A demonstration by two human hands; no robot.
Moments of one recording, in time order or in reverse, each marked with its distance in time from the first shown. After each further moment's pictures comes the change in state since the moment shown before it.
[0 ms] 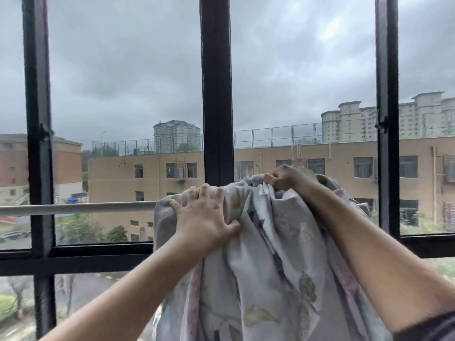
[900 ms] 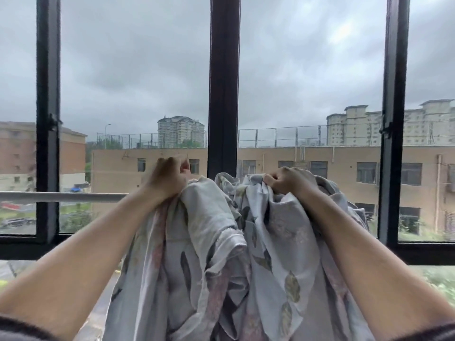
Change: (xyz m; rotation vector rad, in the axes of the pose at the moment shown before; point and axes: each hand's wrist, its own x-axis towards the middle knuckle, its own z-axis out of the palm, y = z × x) left_hand 0.053 -0.079 -0.028 -0.380 0.207 -0.042; right_hand -0.013 -0.012 0.002 -0.041 0.080 -0.023
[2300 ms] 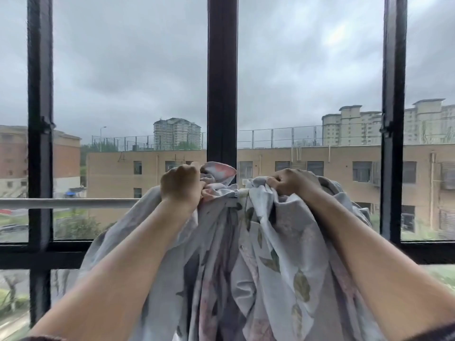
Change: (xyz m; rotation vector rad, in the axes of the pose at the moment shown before) left_hand 0.001 0.026 0.028 0.424 0.085 0.001; right_hand 0.012 0.003 0.008 -0.006 -0.023 0.017
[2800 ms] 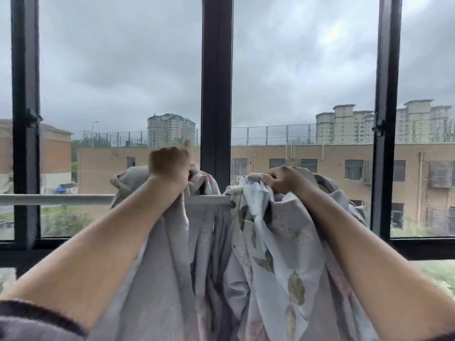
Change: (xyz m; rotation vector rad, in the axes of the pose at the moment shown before) left_hand 0.020 -0.002 -0.018 0.205 -0.059 0.049; right_hand -0.005 0.002 -0.001 0.028 0.033 -0.013
